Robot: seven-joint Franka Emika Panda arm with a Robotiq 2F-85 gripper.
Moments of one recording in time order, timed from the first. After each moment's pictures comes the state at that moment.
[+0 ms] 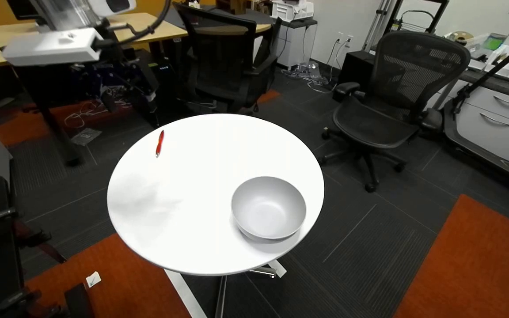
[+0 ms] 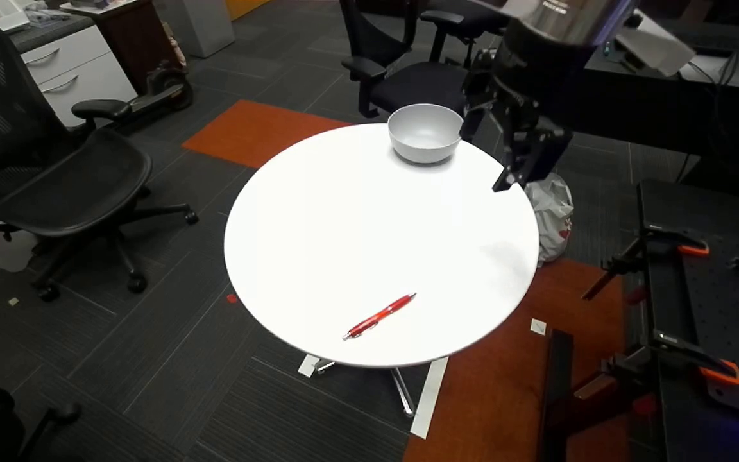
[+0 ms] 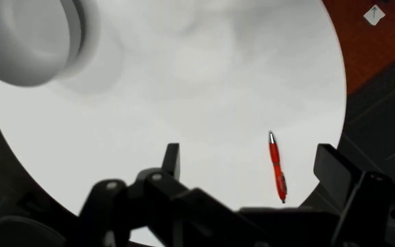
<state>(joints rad) 0.08 -0.11 0.01 -2.54 -0.19 2.62 -0.48</state>
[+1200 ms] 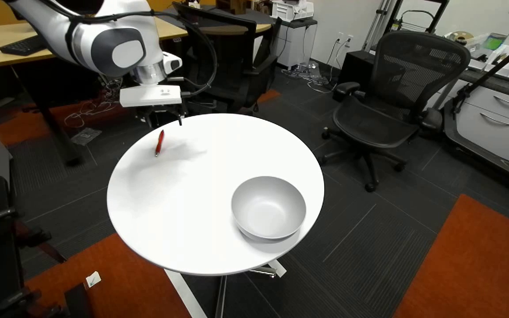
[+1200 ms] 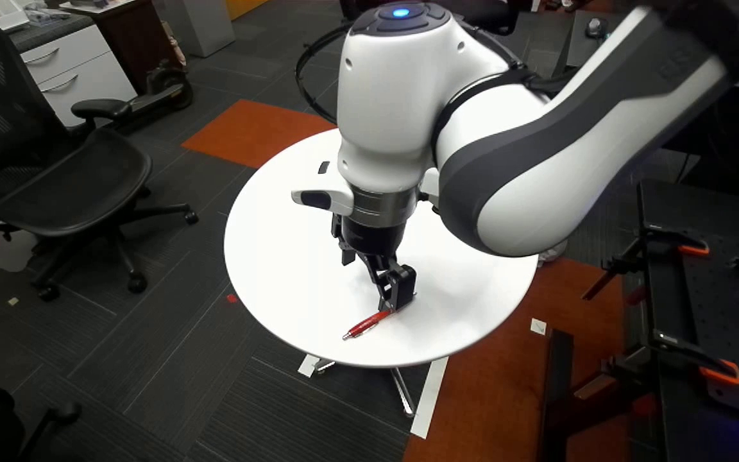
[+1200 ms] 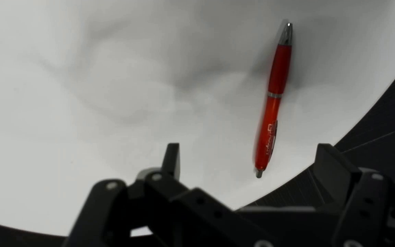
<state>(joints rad) 0.02 0.57 0.23 -2.03 -0.17 2.71 -0.69</state>
